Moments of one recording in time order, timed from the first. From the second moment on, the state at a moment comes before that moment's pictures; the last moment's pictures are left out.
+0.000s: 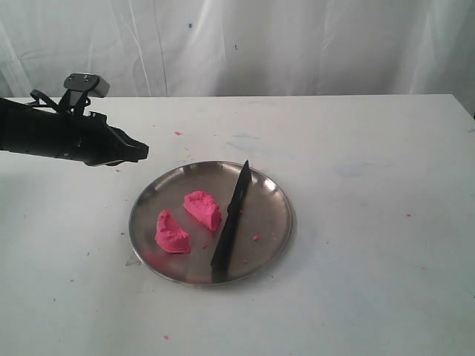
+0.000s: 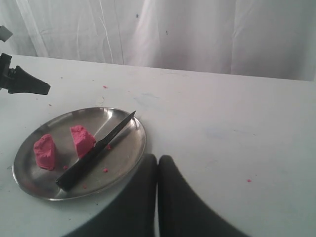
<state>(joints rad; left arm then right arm) -0.01 1.87 -1.10 -1.49 0.61 1.65 0.41 0.20 -0.40 -0.08 0.52 0.19</state>
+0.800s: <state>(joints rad) -0.01 1.87 -1.10 -1.49 0.61 1.65 0.40 0.18 -0.34 -0.06 0.41 0.10</state>
